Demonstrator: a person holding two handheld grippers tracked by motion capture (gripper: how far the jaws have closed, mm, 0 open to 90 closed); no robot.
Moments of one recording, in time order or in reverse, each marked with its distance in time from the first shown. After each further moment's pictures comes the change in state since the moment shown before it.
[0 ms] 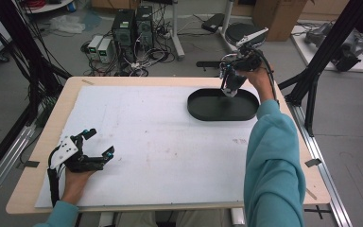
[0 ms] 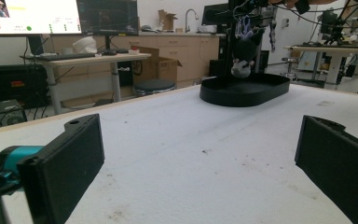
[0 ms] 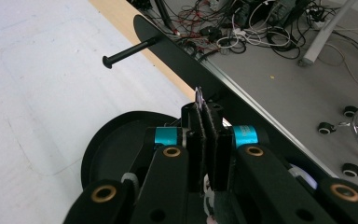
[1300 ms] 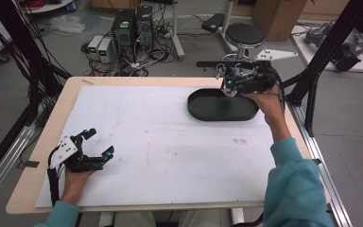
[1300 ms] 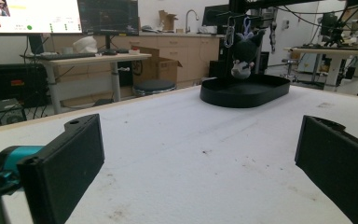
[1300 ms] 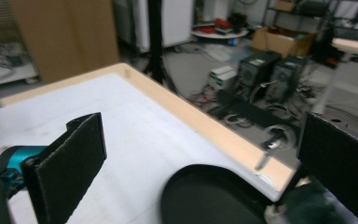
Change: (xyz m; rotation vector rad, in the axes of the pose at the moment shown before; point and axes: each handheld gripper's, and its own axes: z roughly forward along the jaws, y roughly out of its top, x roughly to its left) left arm 0.001 0.000 0.000 -0.003 -0.001 -0.012; right arm 0.090 -0.040 -0.072 -0.393 0.022 0.047
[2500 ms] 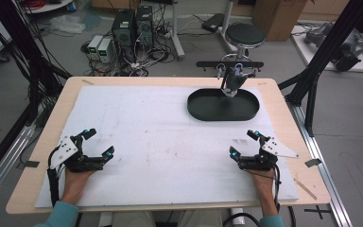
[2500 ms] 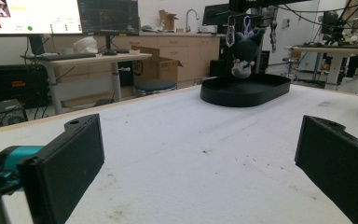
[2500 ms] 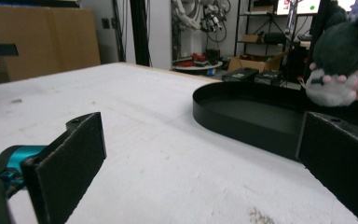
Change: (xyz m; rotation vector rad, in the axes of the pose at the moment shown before) left arm -0.001 0.000 0.000 0.005 0.004 0.009; right arm 0.083 -0.219 -0.045 -0.219 -0.133 0.075
